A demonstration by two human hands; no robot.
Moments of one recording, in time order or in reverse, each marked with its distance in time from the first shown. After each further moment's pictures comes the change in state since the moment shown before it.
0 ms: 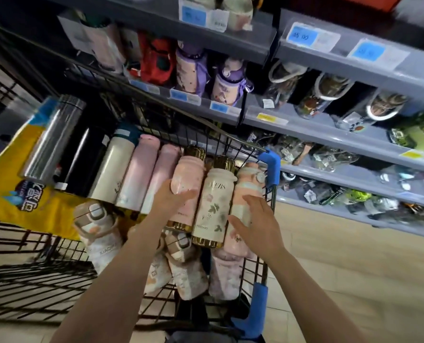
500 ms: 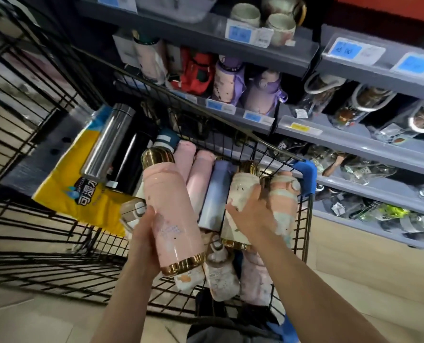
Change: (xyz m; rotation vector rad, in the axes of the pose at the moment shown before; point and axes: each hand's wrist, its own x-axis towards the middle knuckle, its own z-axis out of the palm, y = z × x) left_hand -0.116 -0.008 -0.096 -0.913 0.045 -0.199; right_hand 0.040 -0.083 0.047 -0.186 -0.117 0.280
